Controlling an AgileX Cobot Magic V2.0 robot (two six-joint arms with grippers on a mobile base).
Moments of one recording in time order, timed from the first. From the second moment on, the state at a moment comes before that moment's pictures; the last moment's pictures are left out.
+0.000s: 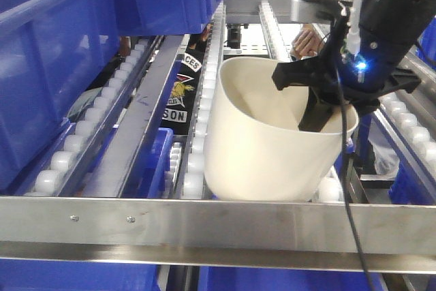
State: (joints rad) left arm -0.10 -0.01 0.01 -0.07 0.06 0.02; right arm 0.36 1.71 -1.08 0.17 0.48 0.02
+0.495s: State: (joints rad) left arm -0.10 -0.01 0.01 -0.07 0.06 0.02; right arm 0.36 1.71 -1.08 0.16 0.48 0.02
